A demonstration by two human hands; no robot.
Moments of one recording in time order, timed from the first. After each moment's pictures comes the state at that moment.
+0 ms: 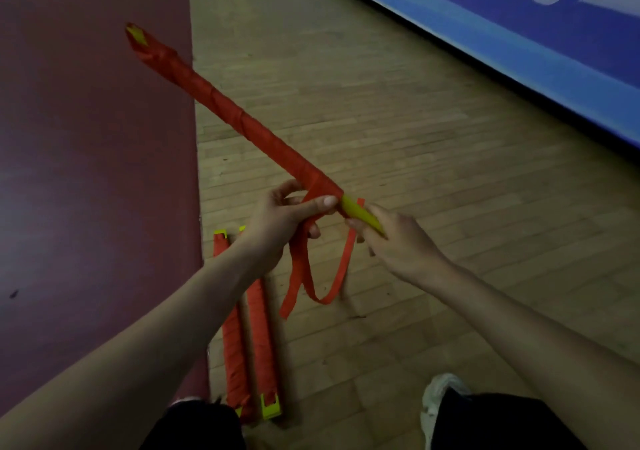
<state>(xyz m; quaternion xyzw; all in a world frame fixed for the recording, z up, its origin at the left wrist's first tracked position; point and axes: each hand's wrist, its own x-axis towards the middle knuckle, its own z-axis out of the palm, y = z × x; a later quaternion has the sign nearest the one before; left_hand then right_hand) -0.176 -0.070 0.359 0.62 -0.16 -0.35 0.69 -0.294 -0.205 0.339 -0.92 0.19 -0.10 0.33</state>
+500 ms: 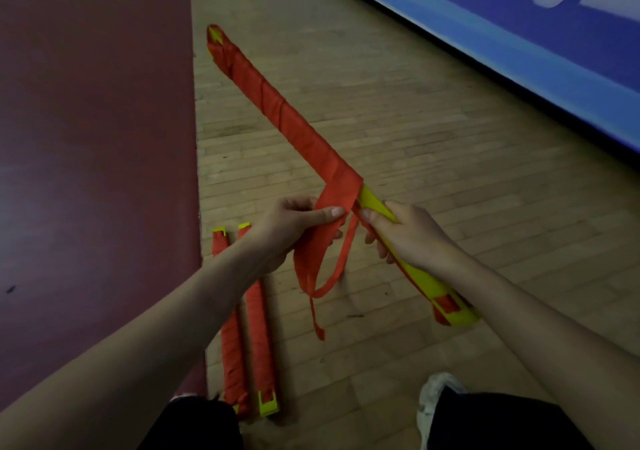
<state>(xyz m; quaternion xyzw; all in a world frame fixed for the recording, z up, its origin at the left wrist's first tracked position) -0.179 -0.070 0.355 0.63 -0.18 -0.42 0.63 -0.295 -0.215 0.351 -0.86 0.26 -0.07 0.43</state>
